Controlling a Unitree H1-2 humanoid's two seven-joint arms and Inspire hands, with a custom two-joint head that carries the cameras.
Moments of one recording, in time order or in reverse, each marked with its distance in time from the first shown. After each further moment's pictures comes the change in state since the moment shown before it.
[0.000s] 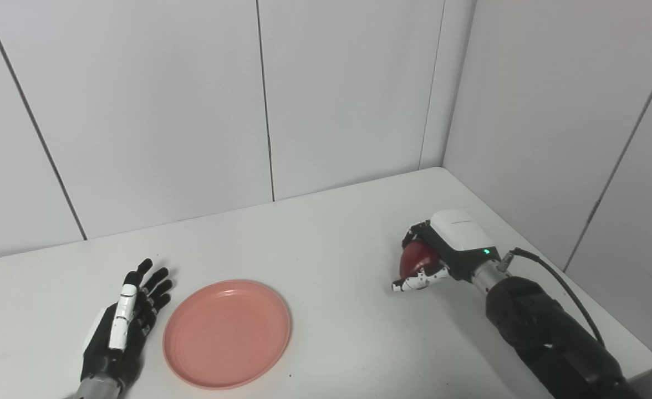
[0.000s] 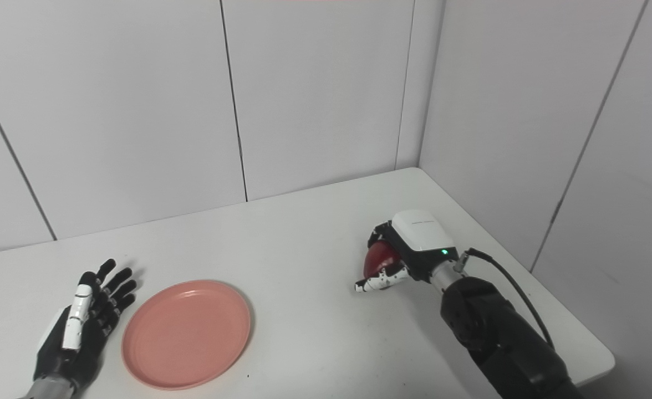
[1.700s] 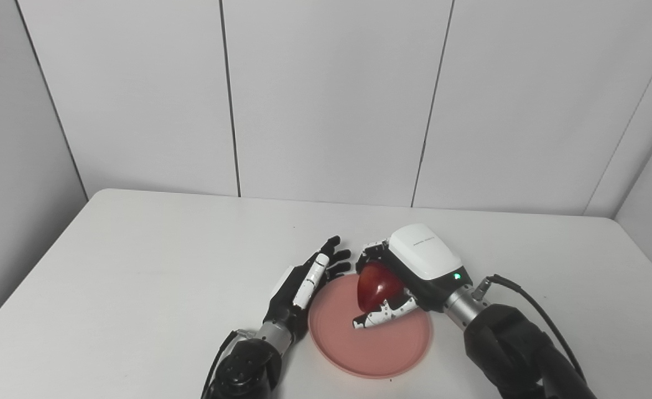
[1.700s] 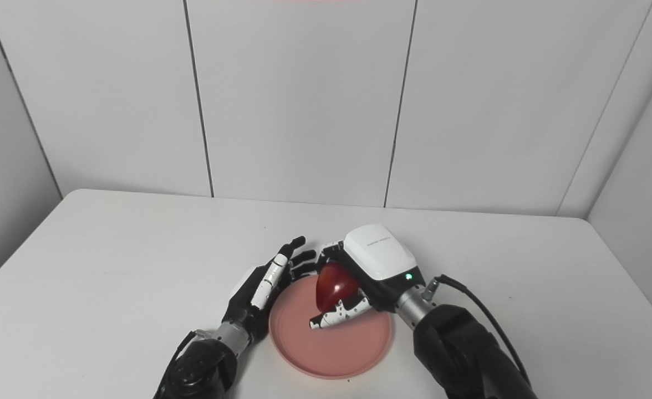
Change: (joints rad) left arm 0.010 -0.143 -0.077 -0.017 0.103 -0.012 0.078; right arm -0.259 0.302 0.303 0.052 -0.097 -0.178 0.146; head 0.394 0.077
